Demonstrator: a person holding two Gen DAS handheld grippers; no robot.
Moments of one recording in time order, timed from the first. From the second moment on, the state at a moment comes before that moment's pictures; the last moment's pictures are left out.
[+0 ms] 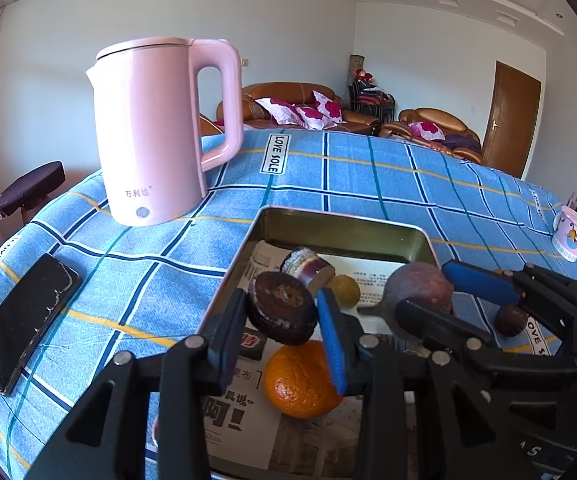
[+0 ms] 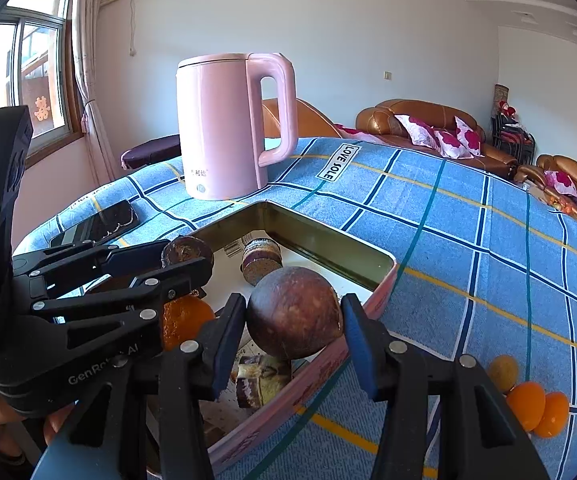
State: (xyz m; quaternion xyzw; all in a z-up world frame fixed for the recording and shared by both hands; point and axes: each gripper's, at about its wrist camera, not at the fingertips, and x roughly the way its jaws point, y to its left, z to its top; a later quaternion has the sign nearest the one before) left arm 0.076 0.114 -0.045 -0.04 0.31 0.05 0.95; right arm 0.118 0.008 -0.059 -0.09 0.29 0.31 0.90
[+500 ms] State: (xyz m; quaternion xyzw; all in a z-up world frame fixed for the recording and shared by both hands) left arm 0.058 0.116 -0.036 -0.06 0.27 0.07 0.96; right arm 0.108 -0.011 -0.049 -0.06 0.25 0.29 0.92
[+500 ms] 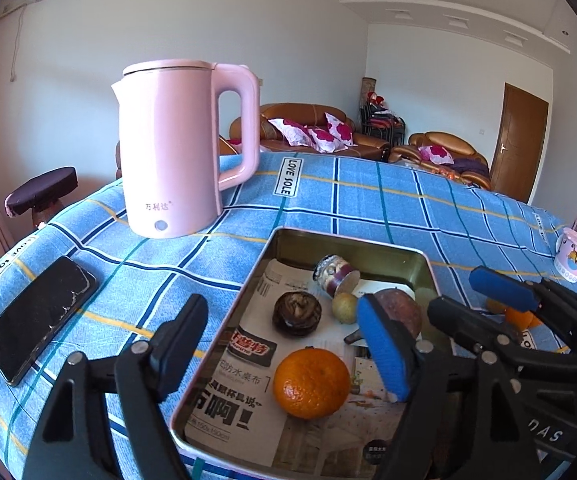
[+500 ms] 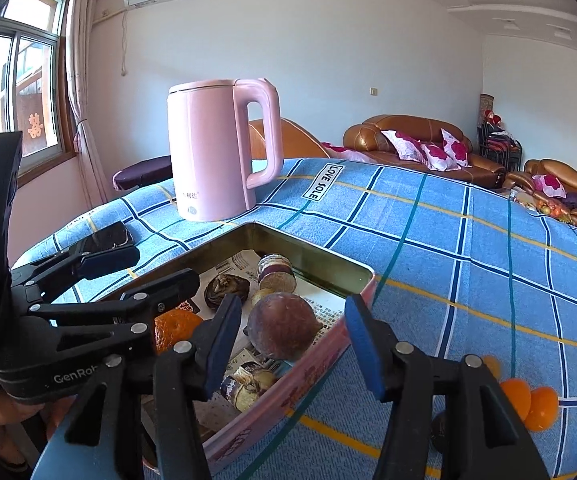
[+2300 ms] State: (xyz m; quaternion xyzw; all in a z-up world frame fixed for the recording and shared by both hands) left arm 0.125 -0.066 -0.066 0.02 0.40 -0.16 0.90; right arm 0.167 -0.198 -0.084 0.06 0.42 0.19 0.89
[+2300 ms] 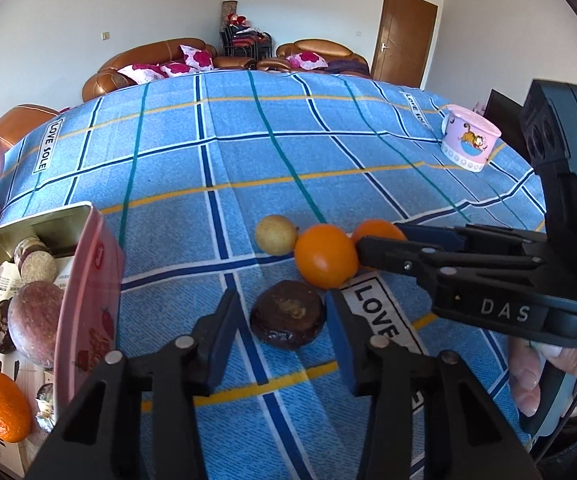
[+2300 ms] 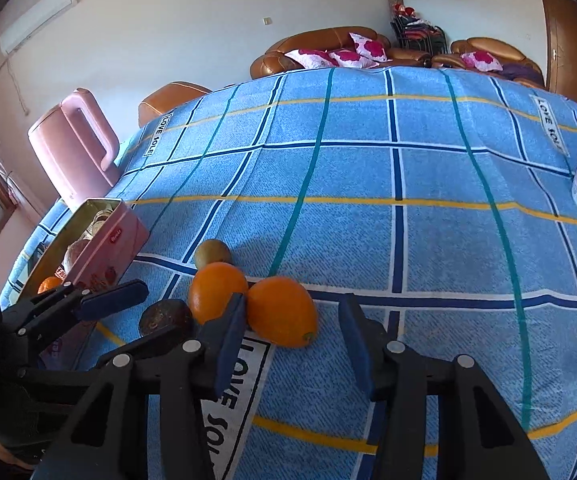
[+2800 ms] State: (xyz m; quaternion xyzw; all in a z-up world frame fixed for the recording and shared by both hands) left arm 0.114 -0.060 -0.055 0.01 0.36 -0.15 0.92; right arm 0.153 -0.191 -0.071 0.03 0.38 0.17 0.91
